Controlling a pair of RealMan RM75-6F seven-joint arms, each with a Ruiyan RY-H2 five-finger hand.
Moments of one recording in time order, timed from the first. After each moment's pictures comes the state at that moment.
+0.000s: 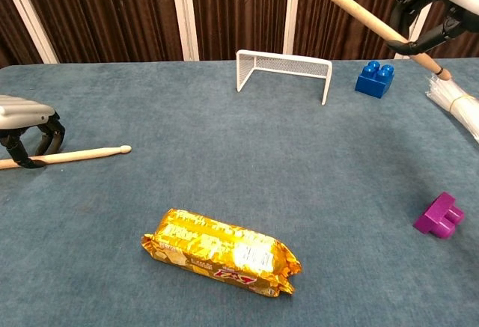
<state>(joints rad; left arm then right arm) -0.73 -1.48 -0.07 -1.11 0.96 0.68 0.42 0.65 -1.49 0.30 -1.28 -1.29 1.20 0.03</state>
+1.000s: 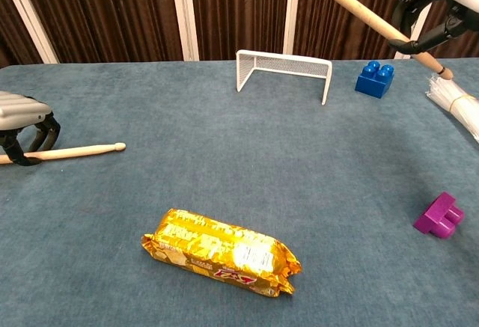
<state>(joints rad) -0.72 -1.51 -0.05 -1.09 0.96 0.78 0.48 0.64 -1.48 0.30 -1.30 -1.29 1.20 0.02</state>
